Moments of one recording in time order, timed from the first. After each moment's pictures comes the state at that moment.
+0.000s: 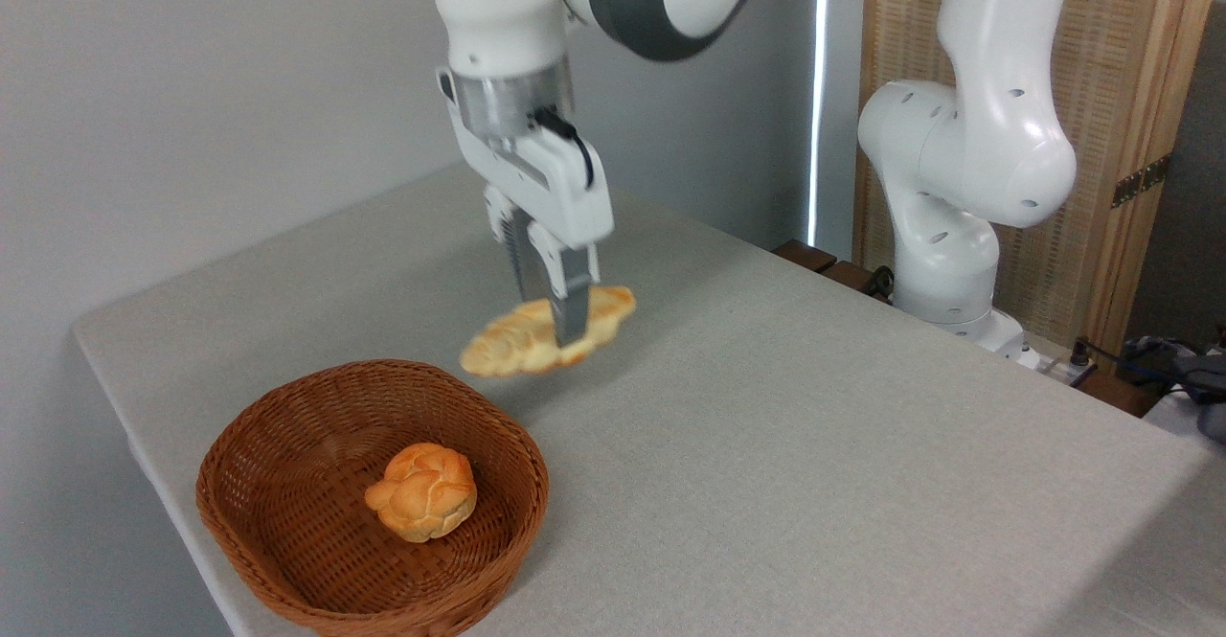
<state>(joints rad) -0.21 -0.23 0.04 -2.09 -0.06 1.89 0.75</state>
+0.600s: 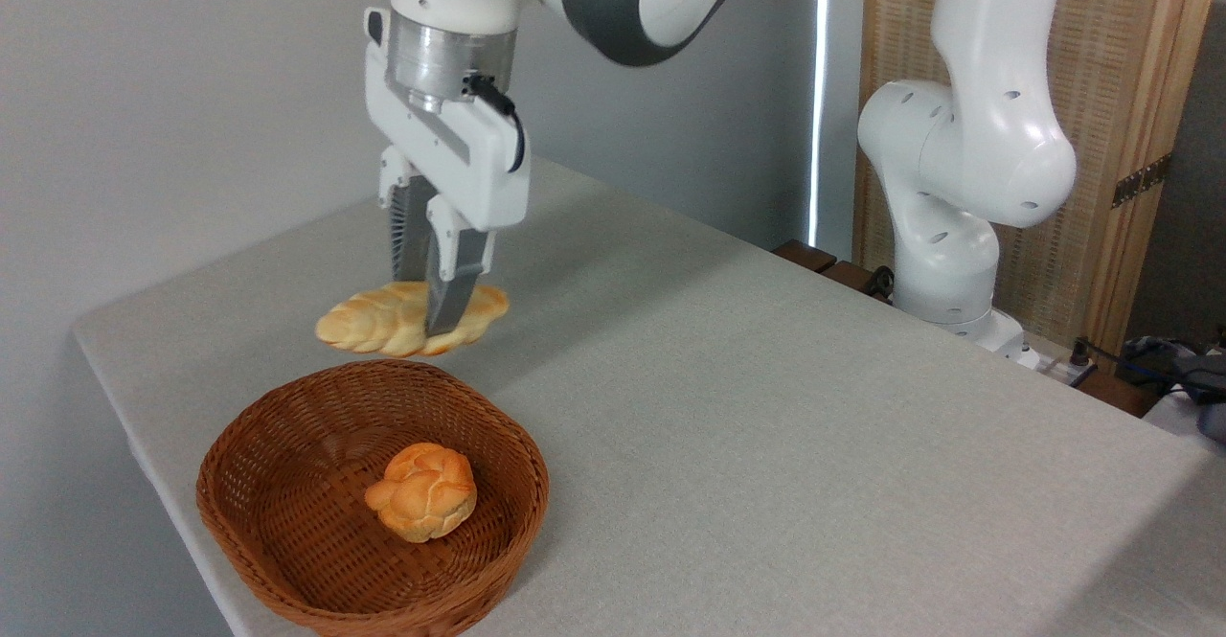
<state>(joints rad) -0.20 -0.15 0.04 -2.02 -0.18 2.17 0.75</state>
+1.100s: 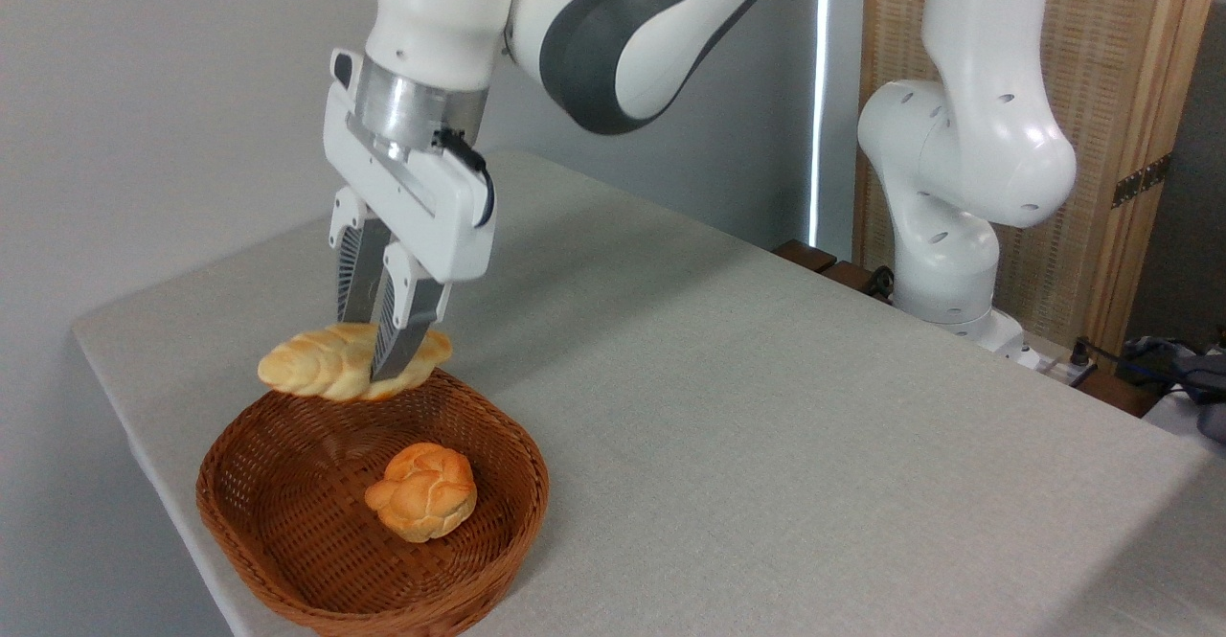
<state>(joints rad) -0.20 -0.06 0.04 -2.02 -0.23 2.36 0.74</state>
